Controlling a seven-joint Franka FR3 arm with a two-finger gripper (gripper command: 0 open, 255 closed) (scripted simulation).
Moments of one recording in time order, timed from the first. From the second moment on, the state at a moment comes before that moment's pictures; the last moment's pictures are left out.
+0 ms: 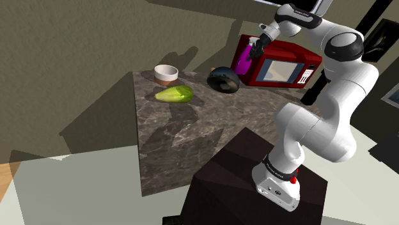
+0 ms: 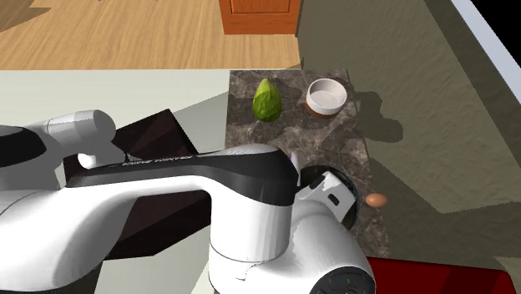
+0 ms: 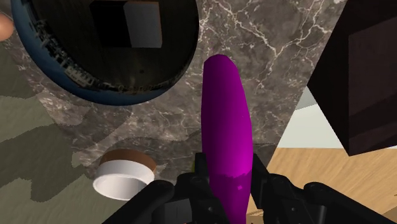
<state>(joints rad) 1.43 -0.84 -1.88 -1.29 -0.23 1.57 -1.63</state>
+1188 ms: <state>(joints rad) 1.59 -0.83 -1.90 -0.94 -0.22 1.31 -1.58</state>
